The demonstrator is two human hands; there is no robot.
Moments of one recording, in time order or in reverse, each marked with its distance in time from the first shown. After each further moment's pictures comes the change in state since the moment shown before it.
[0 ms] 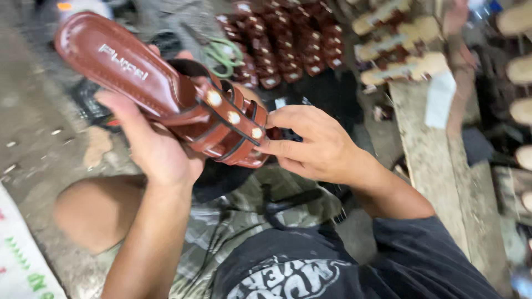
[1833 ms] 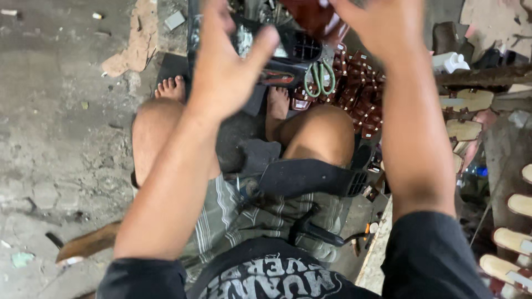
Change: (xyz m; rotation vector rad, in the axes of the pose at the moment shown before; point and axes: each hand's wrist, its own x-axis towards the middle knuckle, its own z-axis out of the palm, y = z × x) left_hand 0.044 0.050 -0.116 0.972 0.401 0.254; right_hand 0.198 0.219 0.131 -0.437 -0.265 -0.061
